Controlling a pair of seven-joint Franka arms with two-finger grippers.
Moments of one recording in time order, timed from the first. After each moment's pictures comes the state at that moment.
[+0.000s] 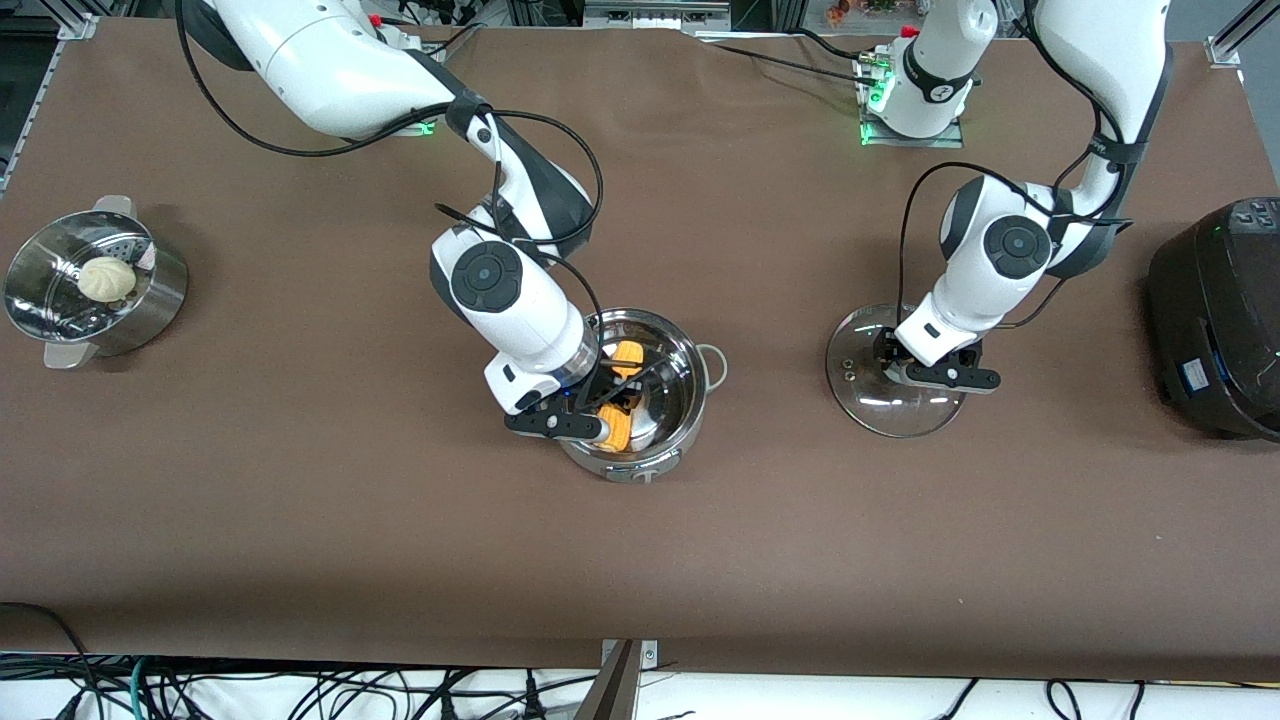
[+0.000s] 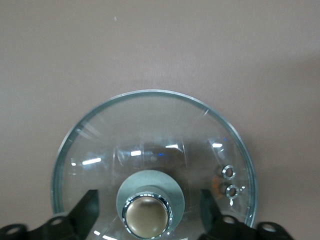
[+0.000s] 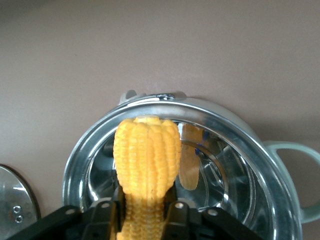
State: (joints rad) left arm -0.12 0.28 -0.06 -2.22 0.11 2.56 -0.16; right arm 0.35 0.83 0.39 -1.20 -0.15 2.24 0.83
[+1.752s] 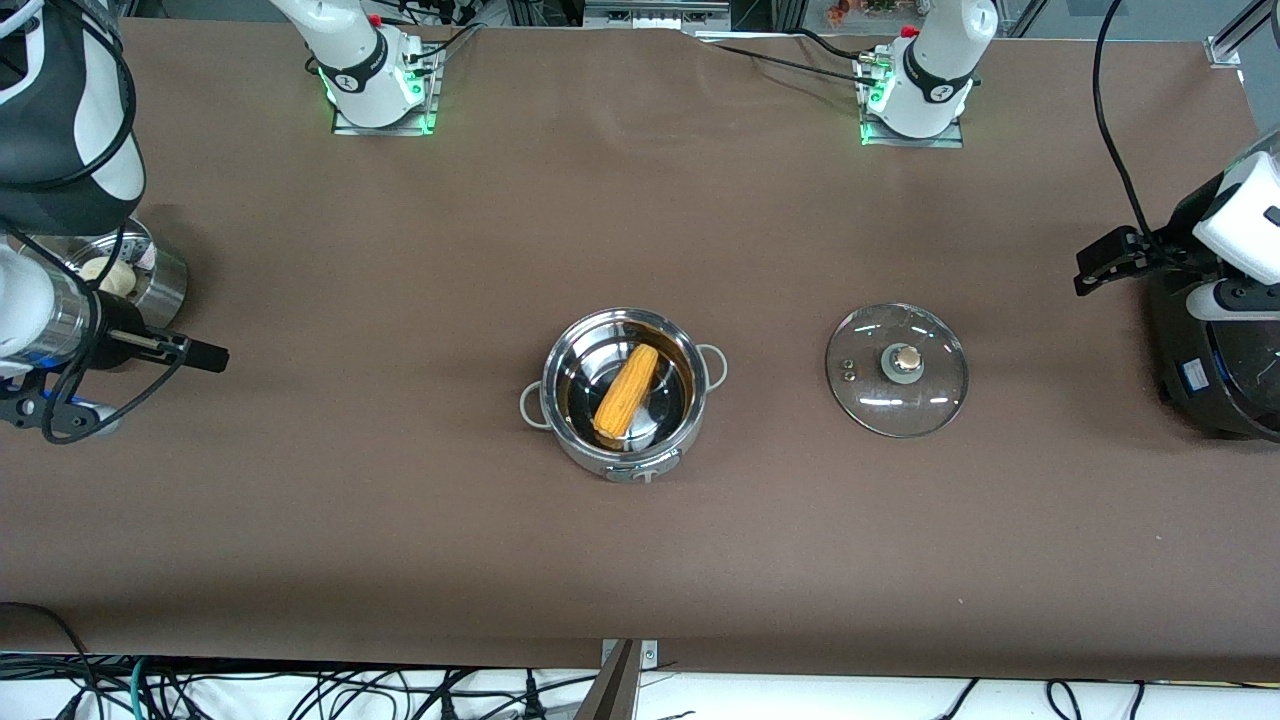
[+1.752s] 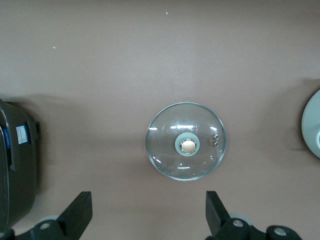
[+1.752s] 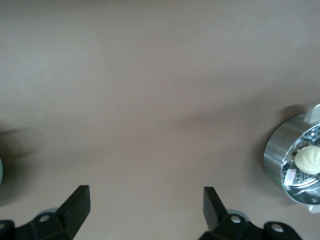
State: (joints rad) left arm -0.01 0.10 -0.02 -1.51 0.01 1.59 -0.05; right arm -0.14 0.40 0.24 -1.30 -0.14 1.54 0.32
